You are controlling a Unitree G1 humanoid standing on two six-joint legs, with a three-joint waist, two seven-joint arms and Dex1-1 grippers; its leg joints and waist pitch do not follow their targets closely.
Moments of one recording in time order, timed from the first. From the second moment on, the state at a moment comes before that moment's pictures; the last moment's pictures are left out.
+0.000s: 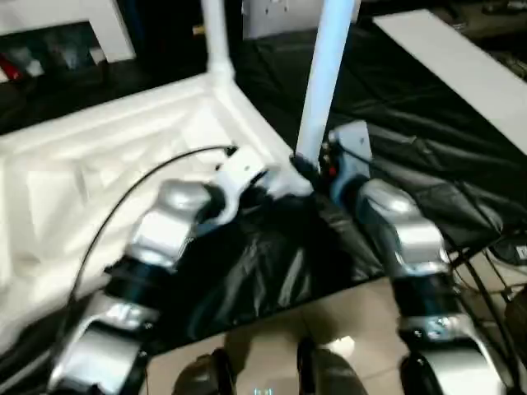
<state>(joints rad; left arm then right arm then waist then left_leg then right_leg) -0.67 0.19 -0.20 0.27 0.10 0.61 -0.75 -0.61 -0.04 -0.05 0.28 0.07 0.44 0.40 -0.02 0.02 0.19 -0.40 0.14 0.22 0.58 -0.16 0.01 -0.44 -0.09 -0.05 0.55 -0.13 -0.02</state>
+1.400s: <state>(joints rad) -0.63 0.53 -0.33 0.34 -0.03 0.08 -1.39 -0.57 -0.47 0.14 0.36 0.28 0.18 1.46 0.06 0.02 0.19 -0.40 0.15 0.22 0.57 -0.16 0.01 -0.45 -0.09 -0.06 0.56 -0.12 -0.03</state>
